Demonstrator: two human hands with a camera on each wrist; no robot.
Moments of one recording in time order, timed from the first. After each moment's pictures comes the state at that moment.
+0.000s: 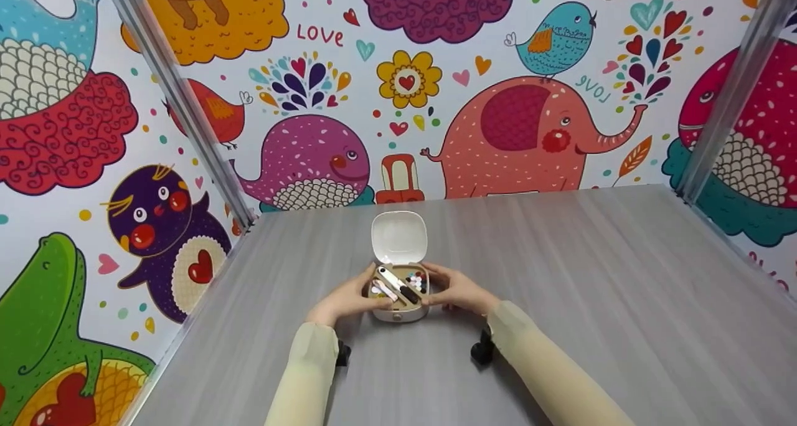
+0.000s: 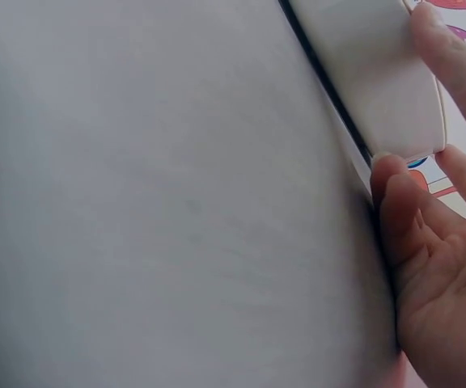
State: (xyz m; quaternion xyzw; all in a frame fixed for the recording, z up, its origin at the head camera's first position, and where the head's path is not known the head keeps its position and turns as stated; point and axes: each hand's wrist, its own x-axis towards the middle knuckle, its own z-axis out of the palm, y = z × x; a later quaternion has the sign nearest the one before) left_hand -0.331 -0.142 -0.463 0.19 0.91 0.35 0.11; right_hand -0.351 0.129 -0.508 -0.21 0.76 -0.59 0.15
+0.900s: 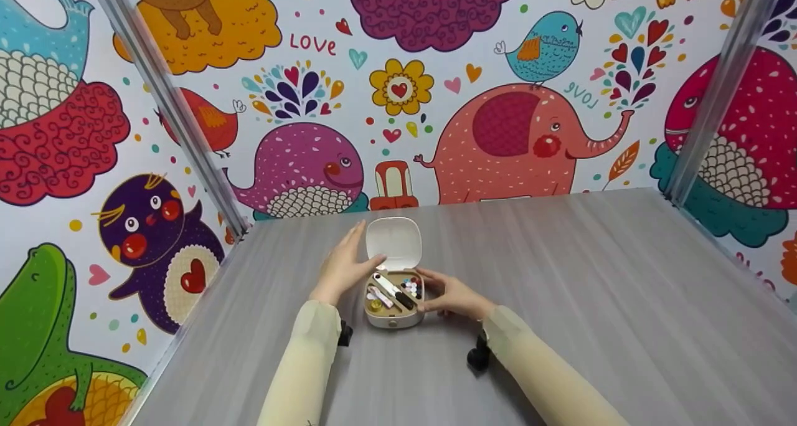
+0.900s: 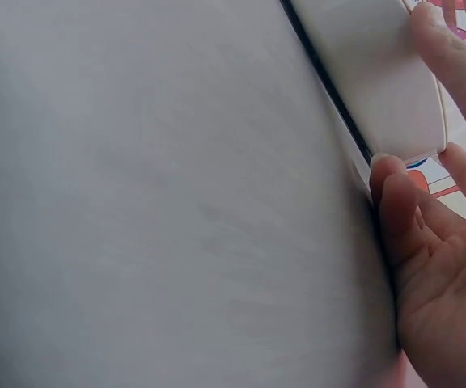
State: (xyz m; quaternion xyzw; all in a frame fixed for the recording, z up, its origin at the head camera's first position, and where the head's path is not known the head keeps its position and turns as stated) left_hand -0.360 -0.121 -0.420 0.15 0.94 0.30 -0.11; right_hand -0.348 0.132 -0.507 -0.21 0.77 -0.58 0.15
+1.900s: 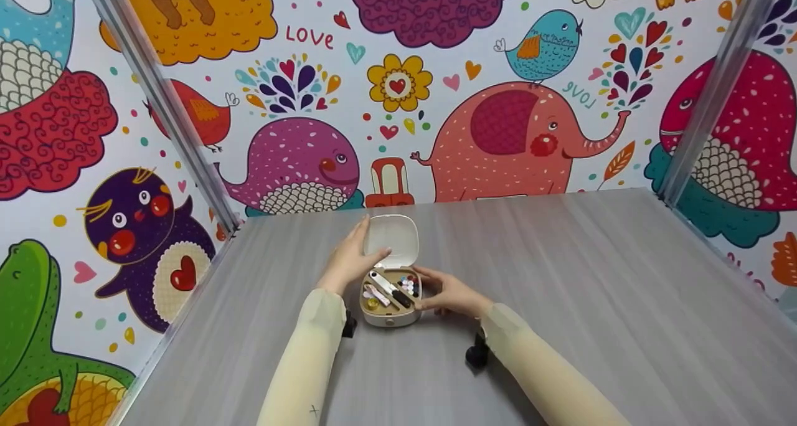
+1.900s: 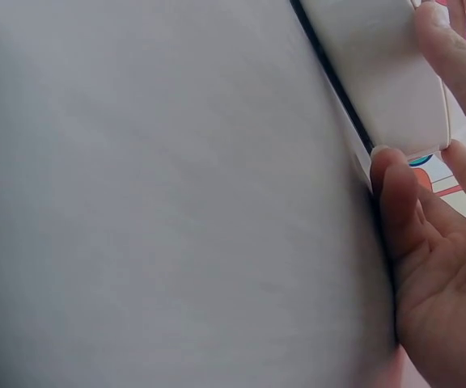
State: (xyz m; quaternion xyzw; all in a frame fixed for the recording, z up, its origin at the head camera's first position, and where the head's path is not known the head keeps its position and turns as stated) left_hand -0.381 -0.110 -0.427 0.15 0.94 0.31 -0.06; right_hand -0.350 0.132 -0.505 -0.21 0.77 -0.58 0.16
